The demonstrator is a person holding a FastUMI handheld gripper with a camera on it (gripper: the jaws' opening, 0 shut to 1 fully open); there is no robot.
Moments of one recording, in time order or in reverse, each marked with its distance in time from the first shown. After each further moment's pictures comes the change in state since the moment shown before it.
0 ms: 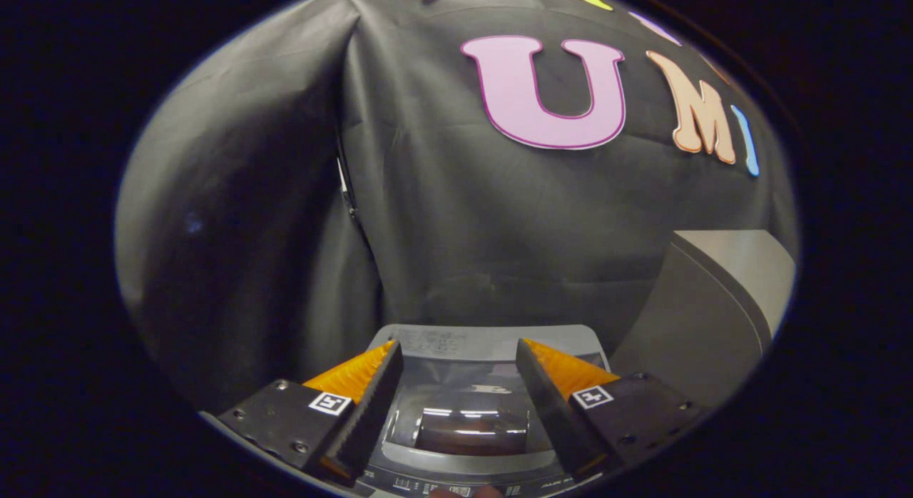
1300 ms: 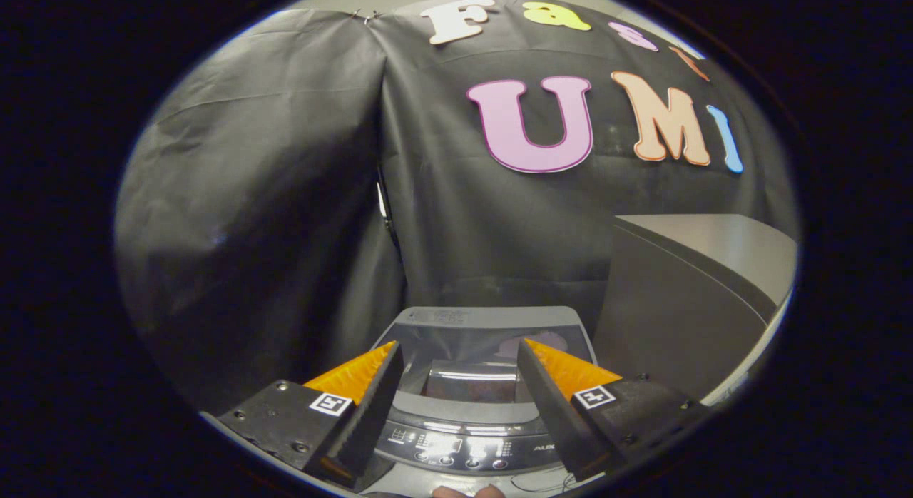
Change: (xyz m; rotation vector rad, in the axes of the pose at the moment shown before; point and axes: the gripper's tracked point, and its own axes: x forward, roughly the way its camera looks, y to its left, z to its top) arm -0.120 -0.016 -0.055 -0.013 -0.161 0.057
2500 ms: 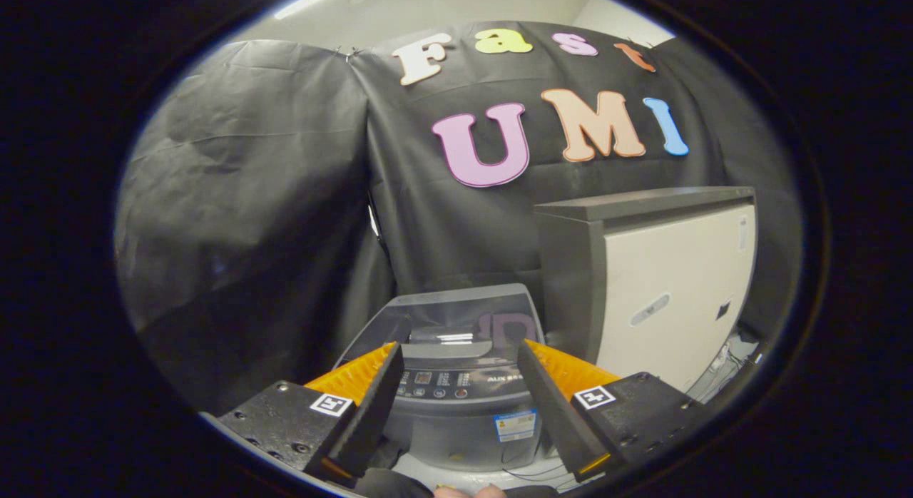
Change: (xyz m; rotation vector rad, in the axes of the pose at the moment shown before) arm -0.150 -0.058 -0.069 0.093 -0.115 -0.049
